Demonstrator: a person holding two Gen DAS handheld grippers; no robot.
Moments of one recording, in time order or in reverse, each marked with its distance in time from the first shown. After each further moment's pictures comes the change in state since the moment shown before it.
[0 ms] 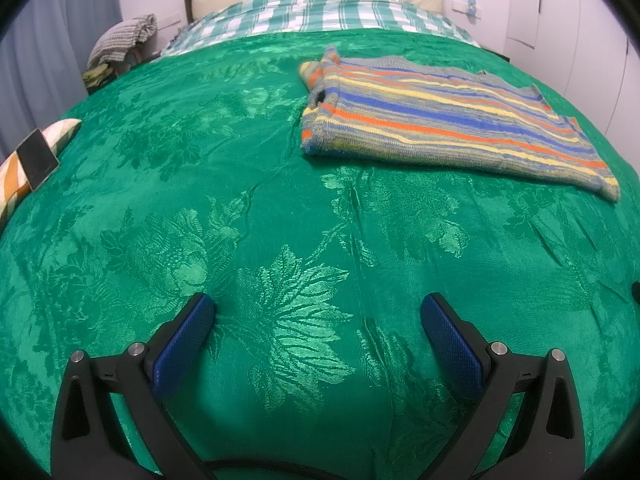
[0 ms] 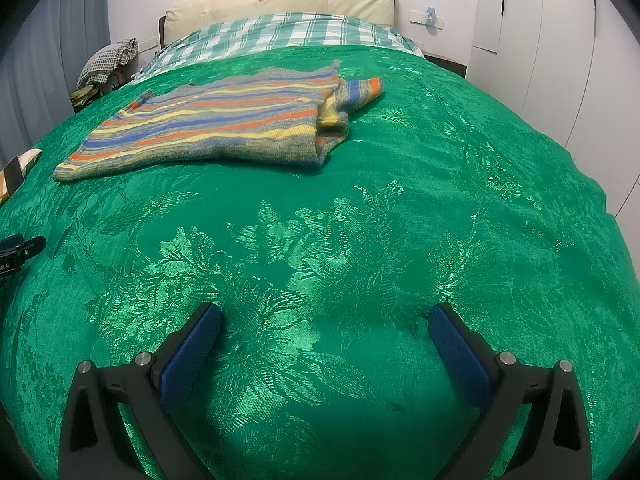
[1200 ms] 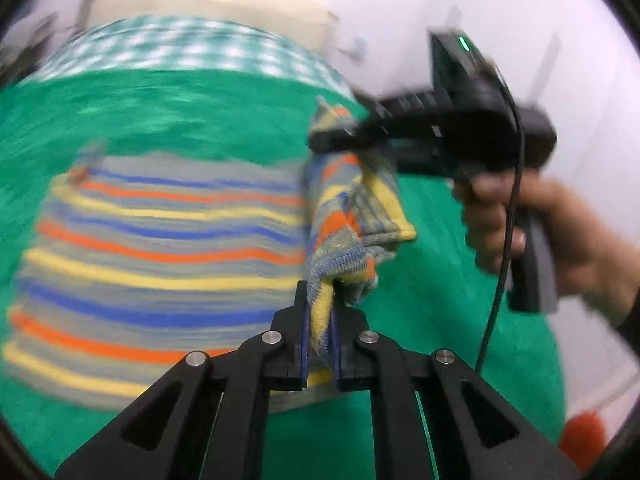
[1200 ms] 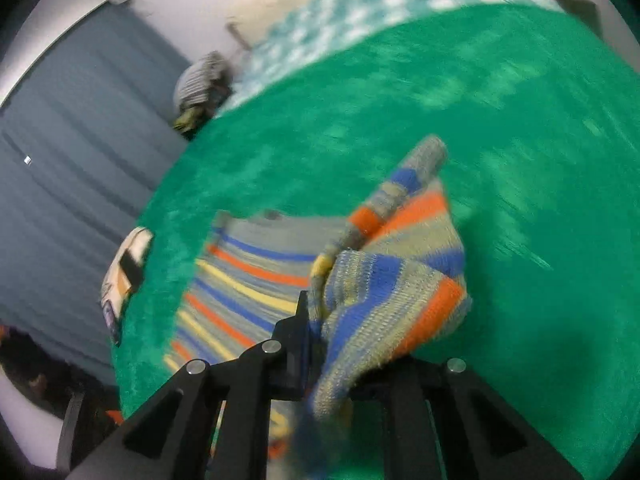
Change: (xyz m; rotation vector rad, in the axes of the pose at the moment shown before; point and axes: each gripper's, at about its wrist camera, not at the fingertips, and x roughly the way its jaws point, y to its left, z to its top) left arm -0.002 -0.099 0.130 -0.059 -0.114 -0.540; right arm 0.146 0.030 0.310 0.051 0.197 0.692
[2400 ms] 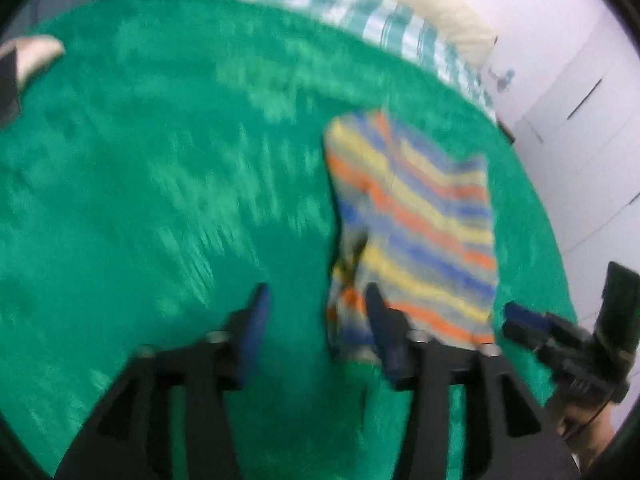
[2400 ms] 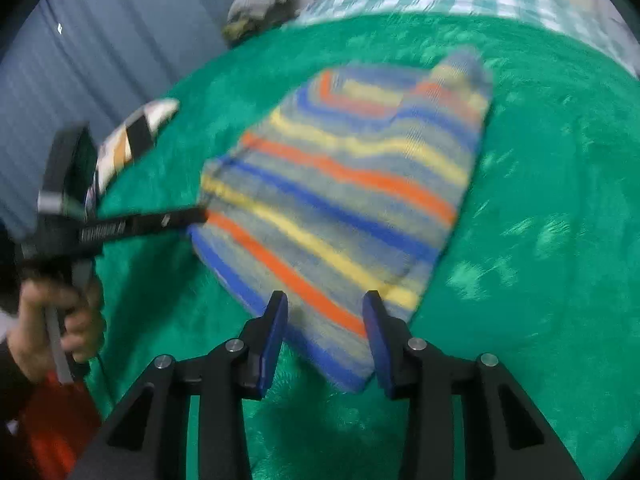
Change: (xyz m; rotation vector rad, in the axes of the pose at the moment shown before) left arm -0.080 0.185 0.008 -0.310 0.076 0.296; right arm 0.058 0.117 -0.129 -0.296 0.064 -0.111
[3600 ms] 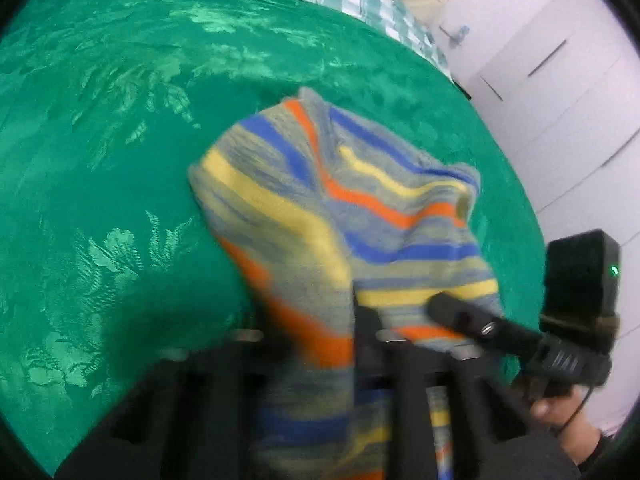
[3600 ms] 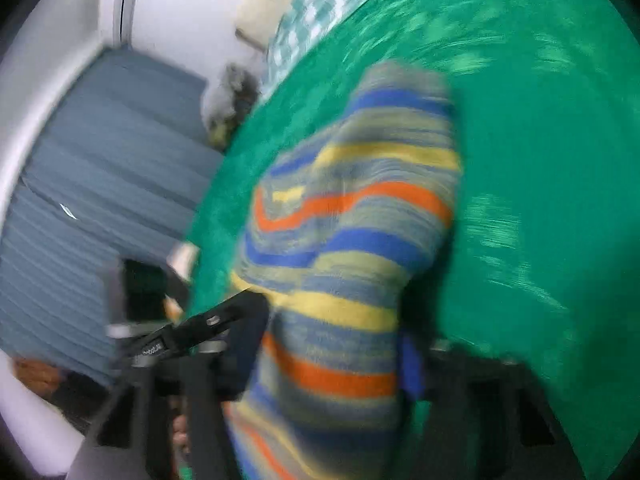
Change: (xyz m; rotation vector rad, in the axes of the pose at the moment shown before) left arm 0.124 -0.038 0.064 0.104 0.182 -0.192; right arm 0.083 -0.066 0.047 0.395 -0.066 0.214
